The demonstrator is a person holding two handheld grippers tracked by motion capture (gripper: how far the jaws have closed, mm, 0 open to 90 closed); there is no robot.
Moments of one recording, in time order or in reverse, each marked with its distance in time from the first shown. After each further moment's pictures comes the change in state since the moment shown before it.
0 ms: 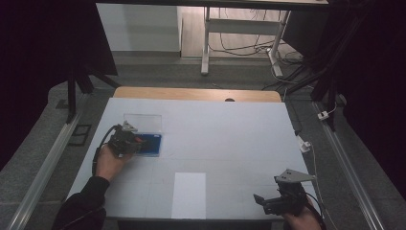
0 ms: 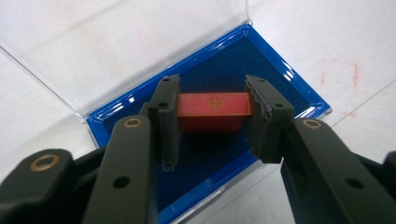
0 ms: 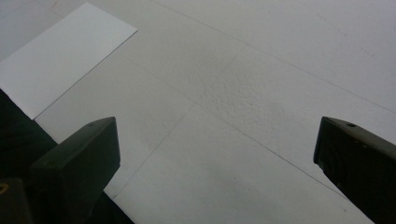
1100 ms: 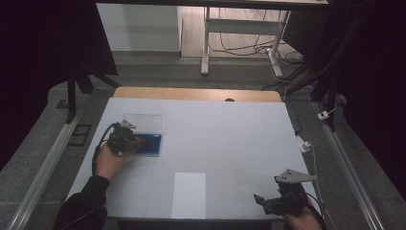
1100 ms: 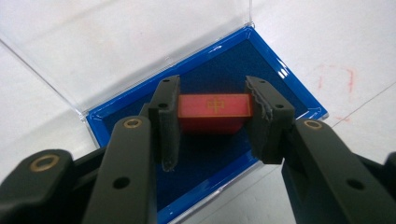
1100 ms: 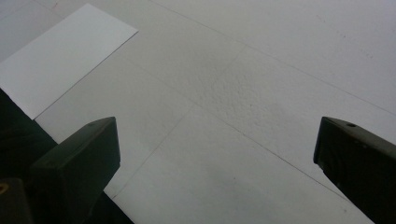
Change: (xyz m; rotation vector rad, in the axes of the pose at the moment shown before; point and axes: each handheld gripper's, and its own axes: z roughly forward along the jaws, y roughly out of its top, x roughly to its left) left arm 0.012 0.004 -0.001 0.016 -0.064 -0.070; right arm 0.000 0.000 -0.001 -0.004 0.000 -0.005
